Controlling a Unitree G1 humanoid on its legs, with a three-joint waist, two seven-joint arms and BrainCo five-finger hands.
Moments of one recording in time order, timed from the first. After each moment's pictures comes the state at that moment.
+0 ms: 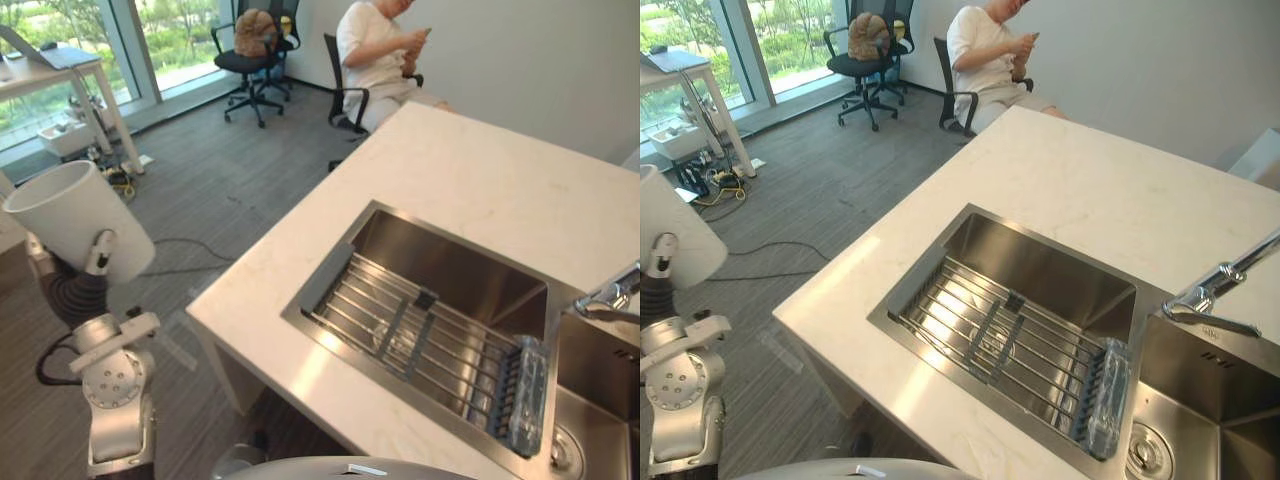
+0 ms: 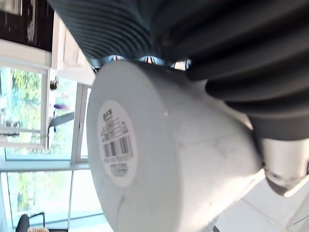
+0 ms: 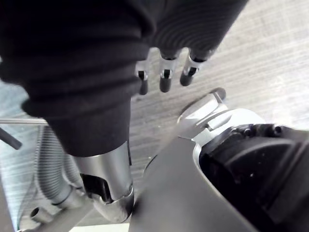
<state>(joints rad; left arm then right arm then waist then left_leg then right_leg) 0.18 0.11 0.28 -0.33 -0.03 -0.31 0.45 0.24 -0.07 -0.29 1.07 0.50 0.09 0.06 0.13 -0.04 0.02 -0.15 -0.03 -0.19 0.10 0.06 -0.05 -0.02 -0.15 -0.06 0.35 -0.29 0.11</state>
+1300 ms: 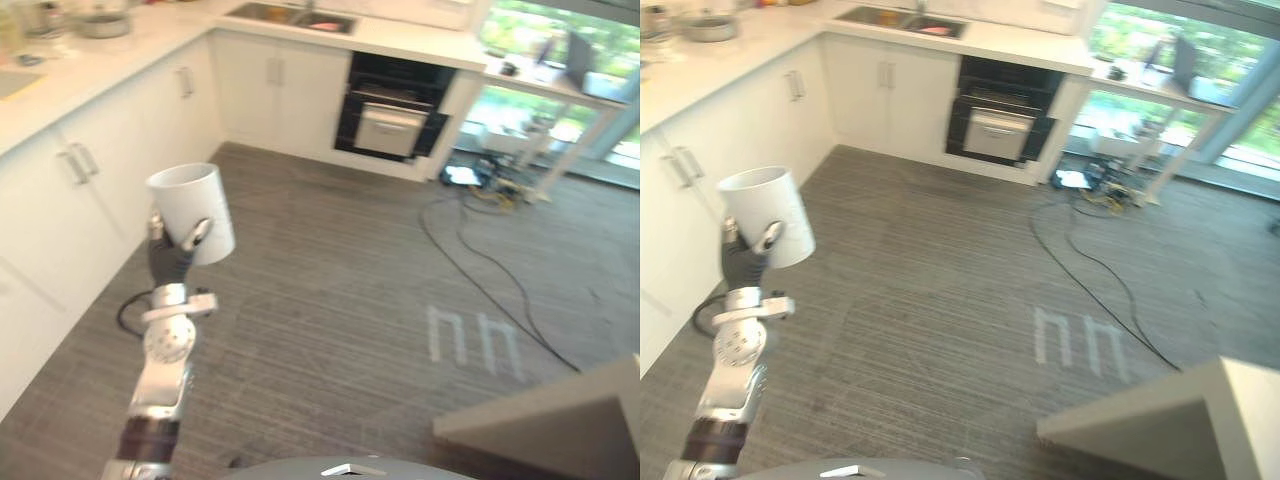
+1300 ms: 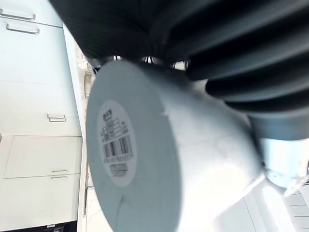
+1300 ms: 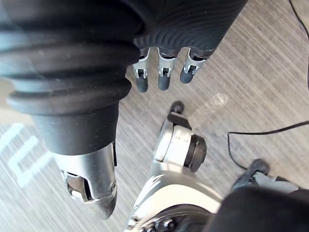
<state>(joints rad) -0.11 0.18 -0.06 -0.02 -0.07 -0.32 0.33 0.37 -0.01 -0.37 1.08 0.49 0.03 0.09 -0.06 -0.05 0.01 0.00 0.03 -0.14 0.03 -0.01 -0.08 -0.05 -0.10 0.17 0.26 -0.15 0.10</state>
